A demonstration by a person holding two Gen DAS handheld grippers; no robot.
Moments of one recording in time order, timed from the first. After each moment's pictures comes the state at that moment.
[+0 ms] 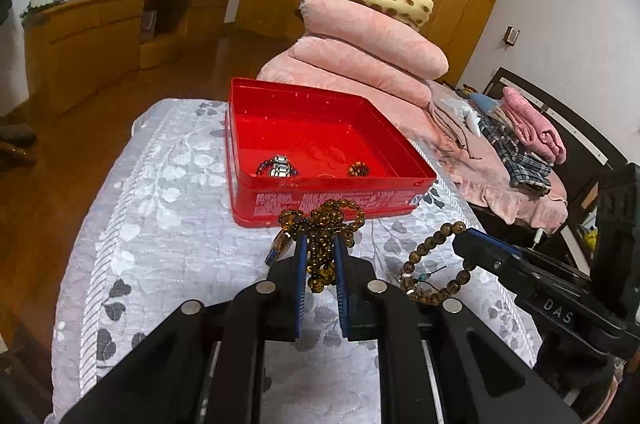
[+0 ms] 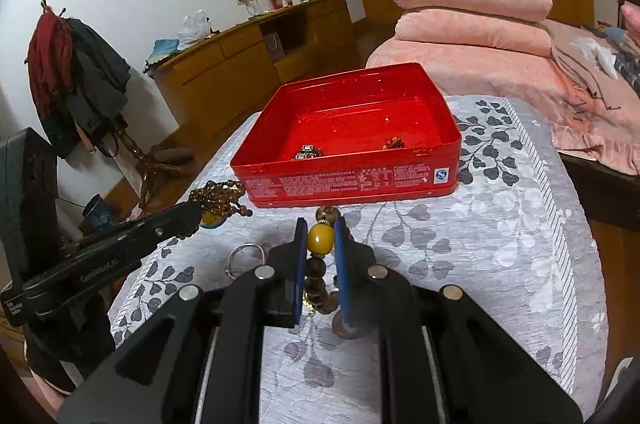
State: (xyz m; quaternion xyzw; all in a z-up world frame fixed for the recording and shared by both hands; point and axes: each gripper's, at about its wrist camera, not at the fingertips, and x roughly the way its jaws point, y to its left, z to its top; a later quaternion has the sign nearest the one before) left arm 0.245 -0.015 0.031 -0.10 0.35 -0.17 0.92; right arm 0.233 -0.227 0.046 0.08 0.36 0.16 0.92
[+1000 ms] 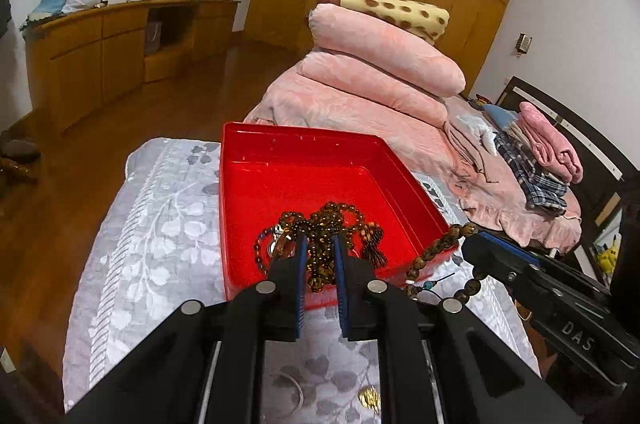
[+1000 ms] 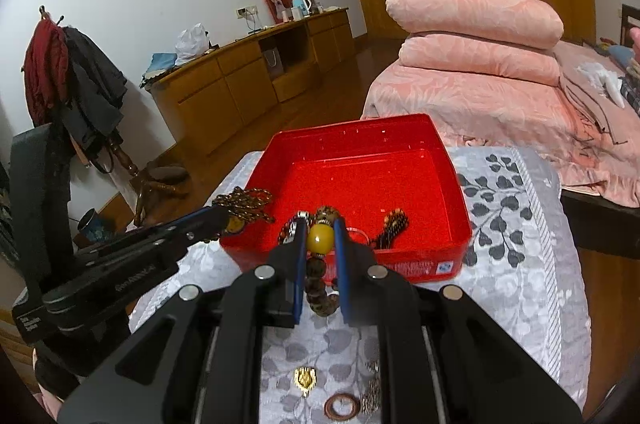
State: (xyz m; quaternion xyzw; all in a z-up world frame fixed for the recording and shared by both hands) left arm 0.326 -0.031 0.057 -0.09 0.35 -0.15 0.92; right arm 0.306 -0.225 0.079 0.07 0.34 0.16 0.93
